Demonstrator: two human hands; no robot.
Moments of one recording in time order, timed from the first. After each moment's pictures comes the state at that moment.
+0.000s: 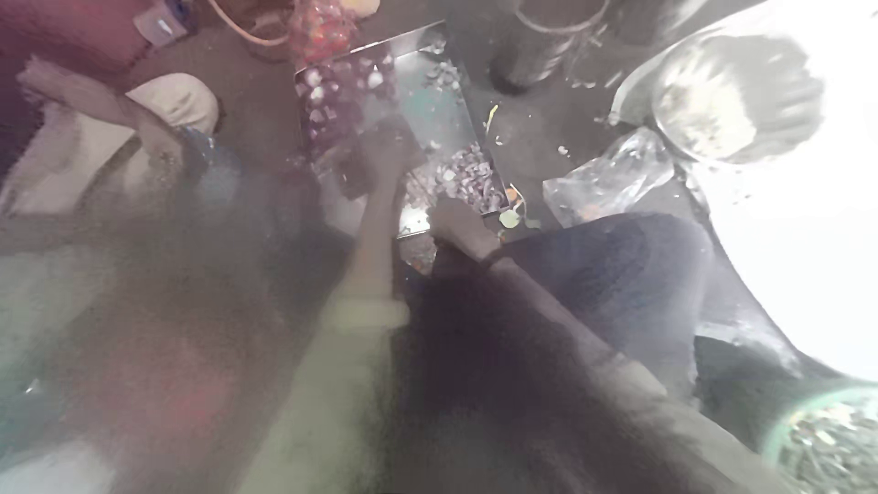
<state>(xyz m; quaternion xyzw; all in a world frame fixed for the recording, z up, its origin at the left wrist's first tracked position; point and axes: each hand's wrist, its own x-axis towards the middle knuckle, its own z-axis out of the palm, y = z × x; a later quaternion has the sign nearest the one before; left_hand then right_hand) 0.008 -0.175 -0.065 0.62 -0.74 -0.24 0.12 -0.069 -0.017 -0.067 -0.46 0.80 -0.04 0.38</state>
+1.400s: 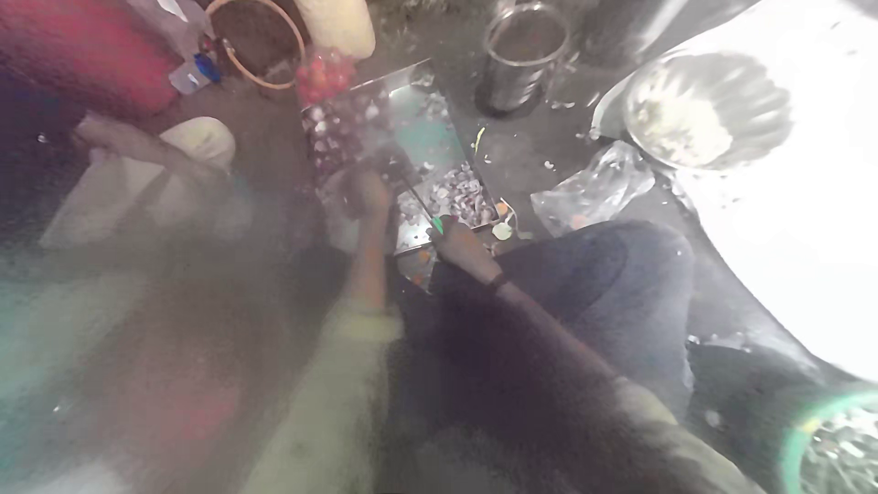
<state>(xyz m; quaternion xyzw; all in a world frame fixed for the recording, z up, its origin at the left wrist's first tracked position) 0.024 -0.161 -0.066 0.62 -0.77 -0.13 0.09 -0.086 0.005 -0.108 -0.45 0.78 -0.18 0.40</state>
